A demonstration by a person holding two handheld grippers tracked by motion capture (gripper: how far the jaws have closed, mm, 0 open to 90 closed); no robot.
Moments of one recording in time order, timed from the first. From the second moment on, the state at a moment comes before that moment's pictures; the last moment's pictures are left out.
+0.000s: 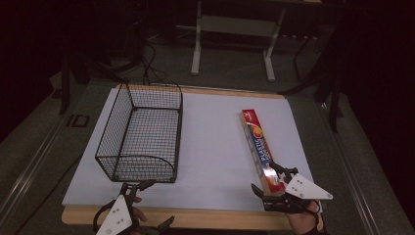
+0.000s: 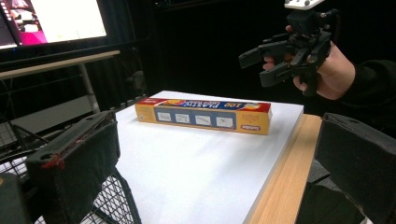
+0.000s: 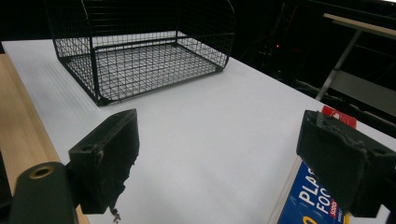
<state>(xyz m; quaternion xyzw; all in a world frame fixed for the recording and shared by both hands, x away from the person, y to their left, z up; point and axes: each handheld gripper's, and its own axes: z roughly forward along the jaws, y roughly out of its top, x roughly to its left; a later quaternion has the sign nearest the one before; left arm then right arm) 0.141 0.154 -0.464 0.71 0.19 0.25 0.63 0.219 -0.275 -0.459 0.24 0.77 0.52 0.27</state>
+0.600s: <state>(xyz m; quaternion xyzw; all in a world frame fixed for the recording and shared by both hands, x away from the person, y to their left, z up) 0.144 0.148 -0.465 0.72 0.18 0.25 0.63 0.218 -0.272 -0.449 0.23 0.79 0.51 0.24</state>
